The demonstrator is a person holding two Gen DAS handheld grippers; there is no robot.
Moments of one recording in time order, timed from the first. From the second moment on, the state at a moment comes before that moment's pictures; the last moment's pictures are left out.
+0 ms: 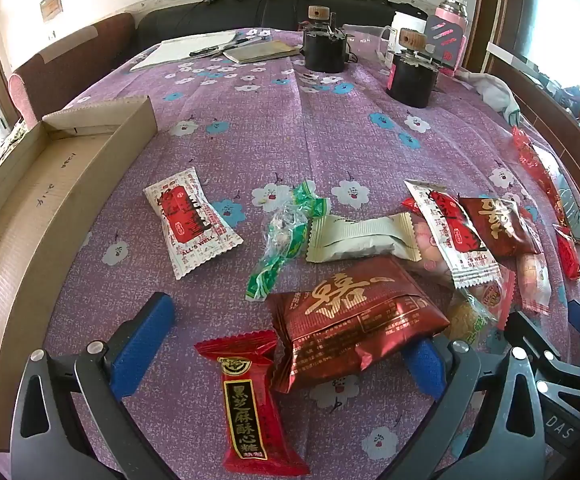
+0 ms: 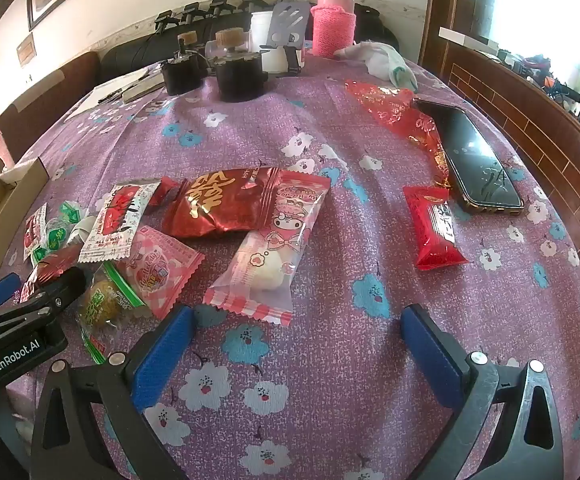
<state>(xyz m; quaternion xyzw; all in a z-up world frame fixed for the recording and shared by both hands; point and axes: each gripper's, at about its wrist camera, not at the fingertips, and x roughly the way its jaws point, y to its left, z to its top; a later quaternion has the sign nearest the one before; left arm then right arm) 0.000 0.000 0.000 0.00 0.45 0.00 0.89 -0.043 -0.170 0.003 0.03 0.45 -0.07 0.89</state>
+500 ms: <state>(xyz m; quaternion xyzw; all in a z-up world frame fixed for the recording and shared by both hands) 0.003 -0.004 -0.001 0.05 0.48 -0.06 0.87 -0.035 -0.172 0.004 0.04 0.48 -0.08 0.87</state>
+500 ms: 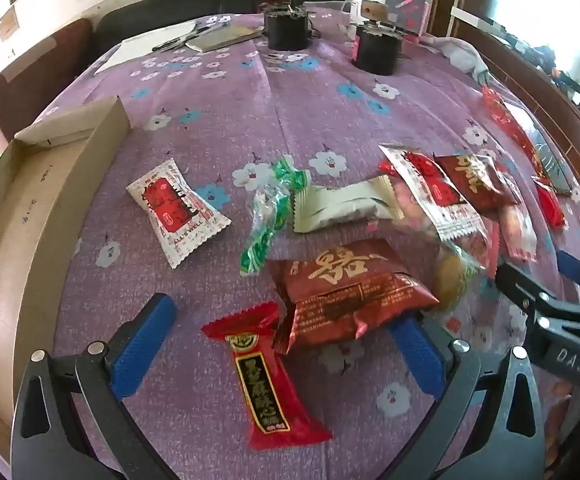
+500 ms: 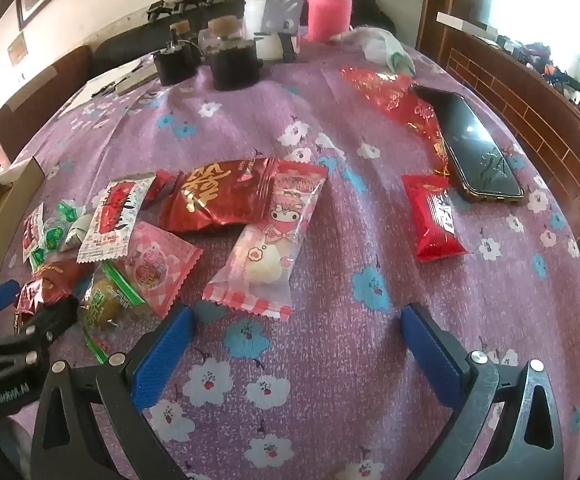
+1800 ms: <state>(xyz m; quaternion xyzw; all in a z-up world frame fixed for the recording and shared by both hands) -0.070 0.075 0.052 -0.09 0.41 -0.15 0.89 -0.008 -0.115 0.047 0.06 0.42 0.09 0.90</state>
